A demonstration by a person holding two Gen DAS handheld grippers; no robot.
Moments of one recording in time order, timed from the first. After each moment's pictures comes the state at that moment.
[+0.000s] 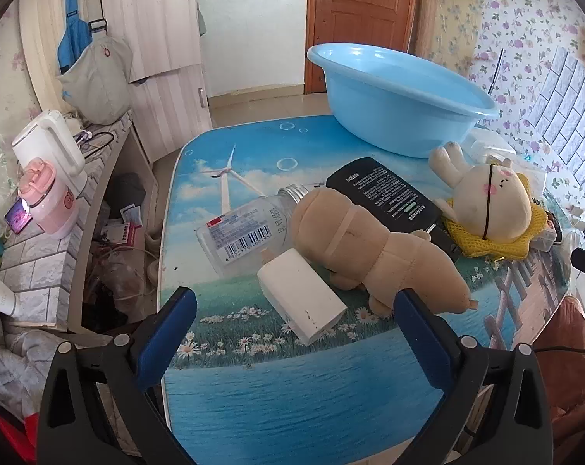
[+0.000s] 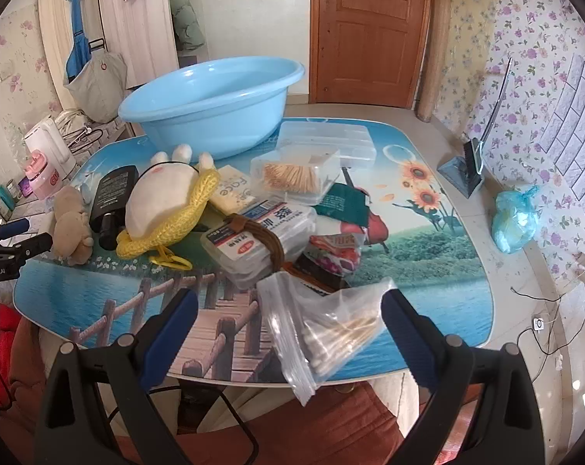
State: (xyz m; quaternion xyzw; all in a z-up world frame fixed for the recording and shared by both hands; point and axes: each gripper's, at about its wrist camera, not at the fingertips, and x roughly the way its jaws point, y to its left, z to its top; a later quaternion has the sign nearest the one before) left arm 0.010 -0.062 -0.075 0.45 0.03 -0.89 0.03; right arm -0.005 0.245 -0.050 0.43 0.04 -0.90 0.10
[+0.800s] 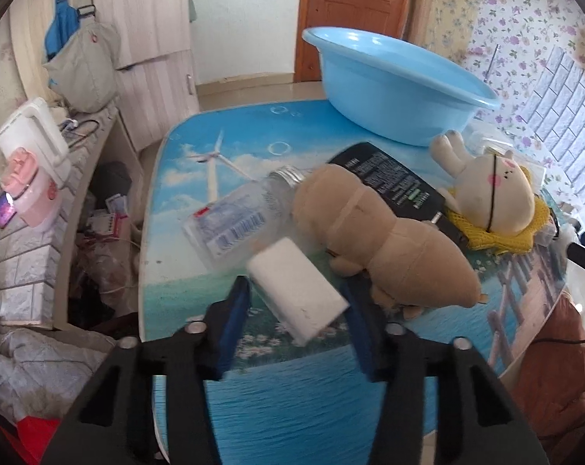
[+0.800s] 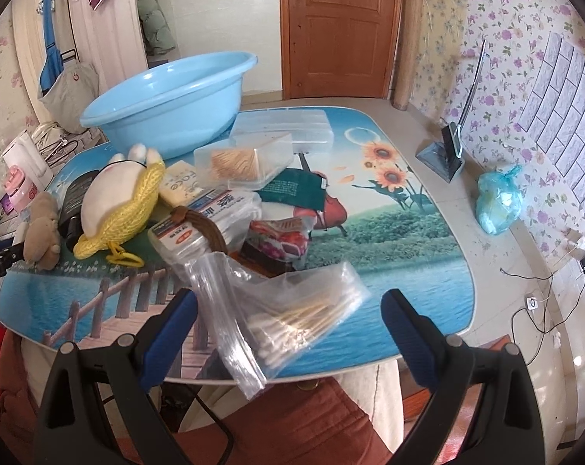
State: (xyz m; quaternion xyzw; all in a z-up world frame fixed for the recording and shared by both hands) left arm 0.002 -0.066 -0.088 0.46 0.04 -0.88 0.01; right arm -0.014 0.271 -0.068 0.44 0.02 -0.90 0.06
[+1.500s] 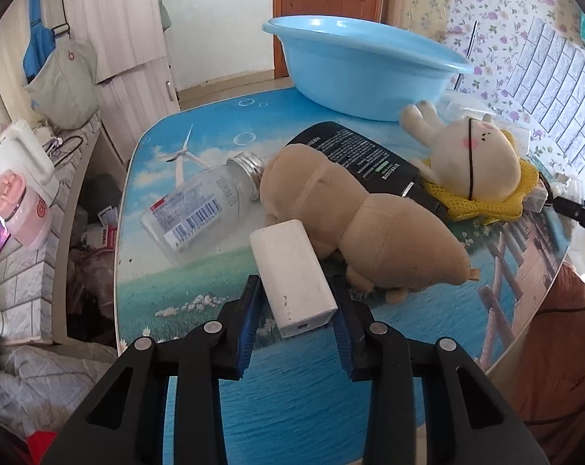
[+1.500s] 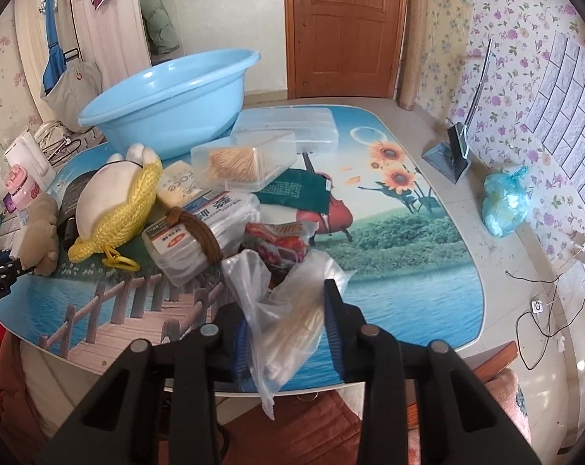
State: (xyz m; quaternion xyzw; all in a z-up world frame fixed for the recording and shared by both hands) left arm 0.006 -0.043 -0.095 0.47 0.00 -0.88 -0.02; right arm -0.016 0.274 -0.068 0.43 0.02 -0.90 0.07
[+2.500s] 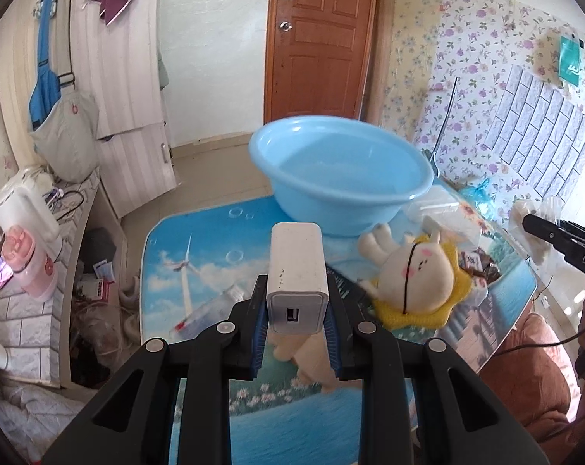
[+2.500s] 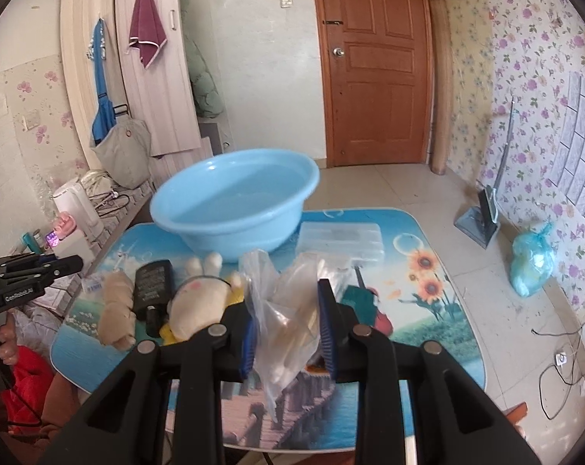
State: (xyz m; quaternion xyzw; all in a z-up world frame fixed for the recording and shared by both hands) left arm -0.003 -0.034 0.000 0.37 0.02 -0.93 -0.04; right arm -0.023 0.242 0.015 0.31 0.00 -0.94 0.15
